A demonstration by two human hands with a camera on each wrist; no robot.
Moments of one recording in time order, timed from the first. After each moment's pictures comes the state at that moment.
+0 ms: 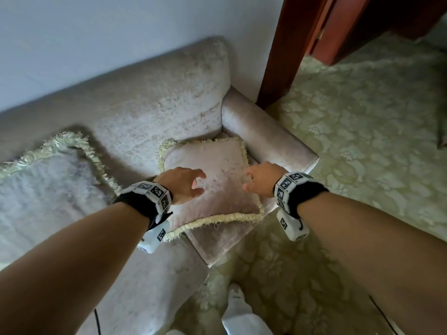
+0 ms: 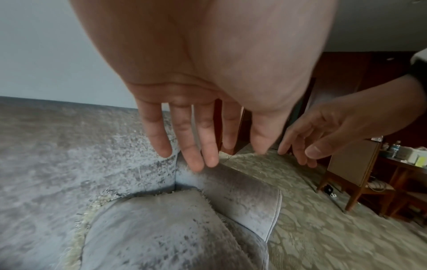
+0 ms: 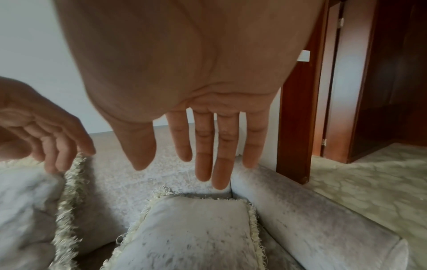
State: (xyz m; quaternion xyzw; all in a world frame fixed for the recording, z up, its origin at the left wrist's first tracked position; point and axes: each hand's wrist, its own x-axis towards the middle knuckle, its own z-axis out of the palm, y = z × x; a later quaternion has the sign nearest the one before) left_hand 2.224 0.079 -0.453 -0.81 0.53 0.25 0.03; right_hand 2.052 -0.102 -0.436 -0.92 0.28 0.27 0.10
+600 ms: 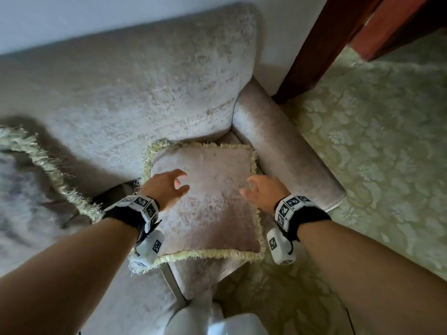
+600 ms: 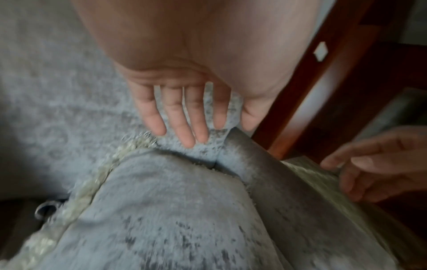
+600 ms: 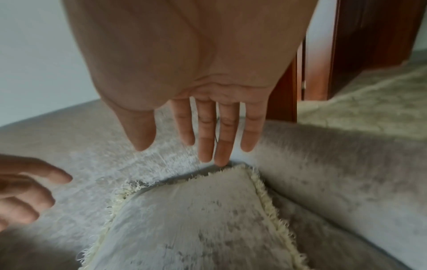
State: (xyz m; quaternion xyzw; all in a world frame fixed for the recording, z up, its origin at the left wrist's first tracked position) left_hand 2.362 -0.025 -0.597 -0.88 0.32 0.33 -0.13; right_hand 2.181 -0.246 -0.568 -0.87 0.34 0.25 0.25
